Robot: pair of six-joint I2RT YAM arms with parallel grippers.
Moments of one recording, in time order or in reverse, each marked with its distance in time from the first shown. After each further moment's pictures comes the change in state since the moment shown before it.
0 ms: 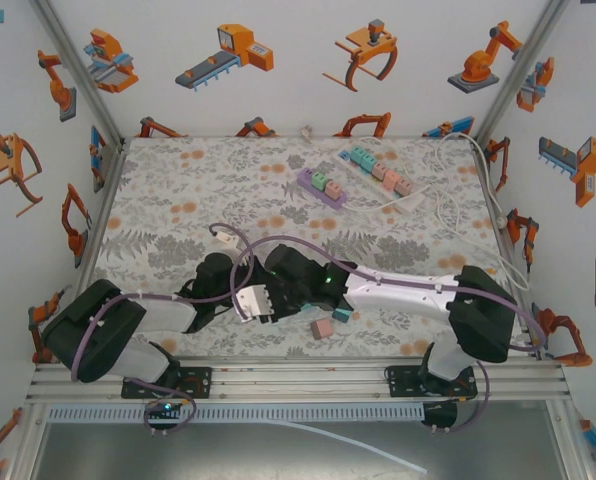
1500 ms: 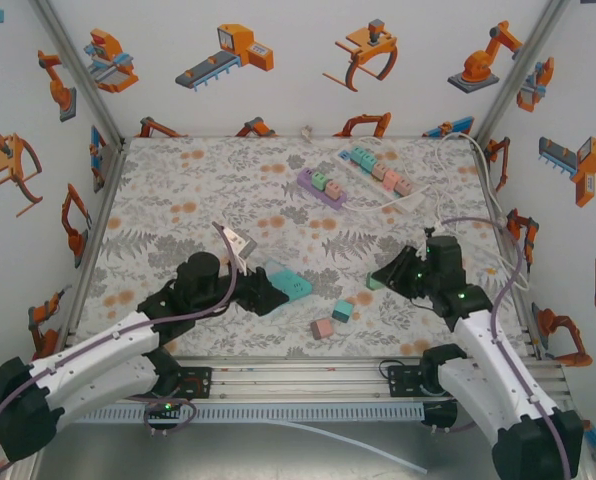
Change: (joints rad) left arm -0.184 -0.587 0.190 -0.669 0.101 0.235; right arm -0.943 -0.812 -0.589 -0.162 0.010 1.545
